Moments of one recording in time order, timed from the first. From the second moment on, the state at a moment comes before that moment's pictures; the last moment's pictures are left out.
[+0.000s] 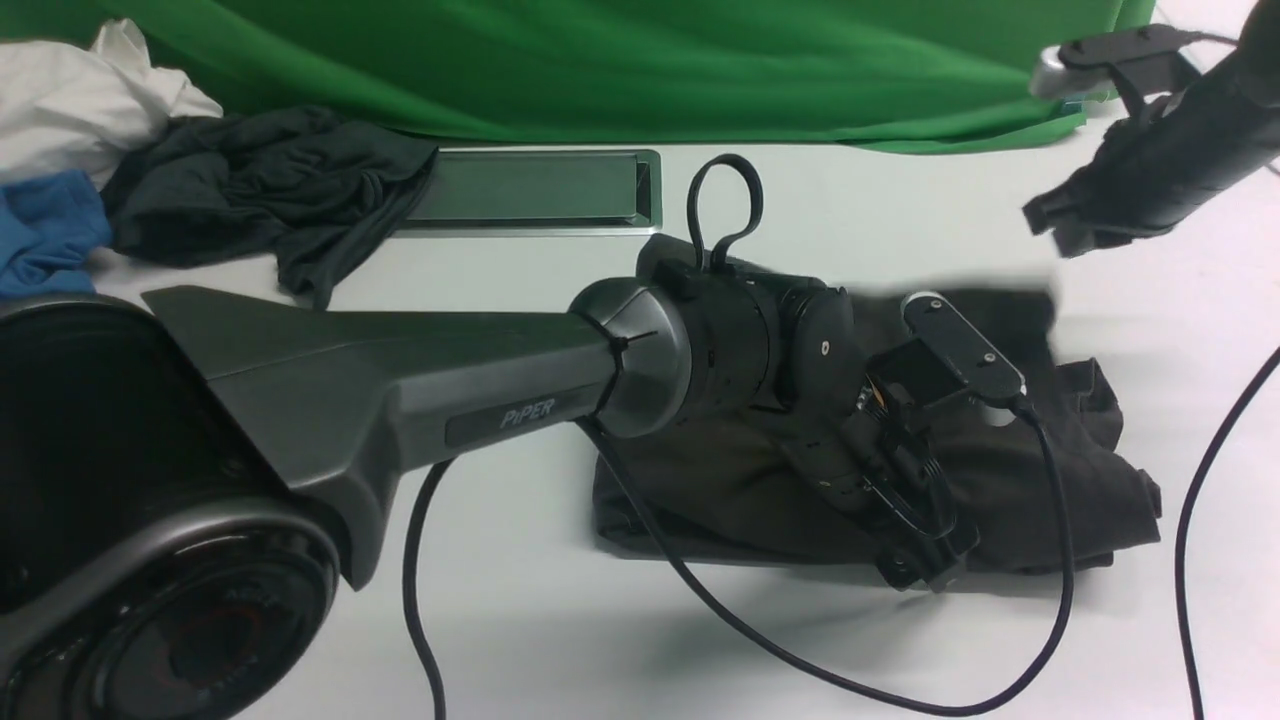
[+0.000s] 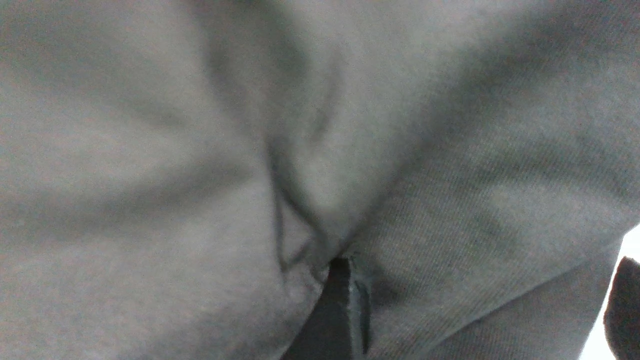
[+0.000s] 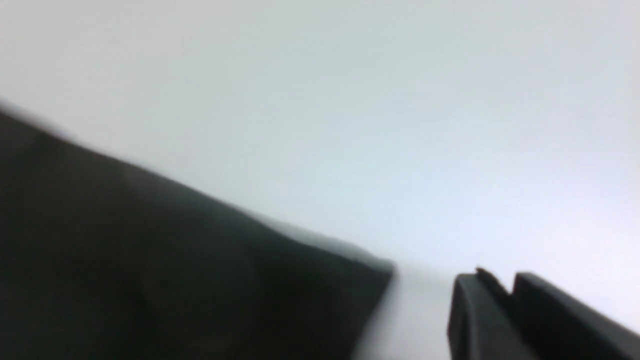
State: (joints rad) right arm 0.02 2.00 -1.57 0.07 0.75 -0.29; left arm -0.79 2.14 -1.53 -0.44 0.60 0.68
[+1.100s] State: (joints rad) right arm 0.24 1.60 -0.74 0.15 0.50 -0.08; left arm -0.20 1.70 -1.21 -0.62 0.81 0.46
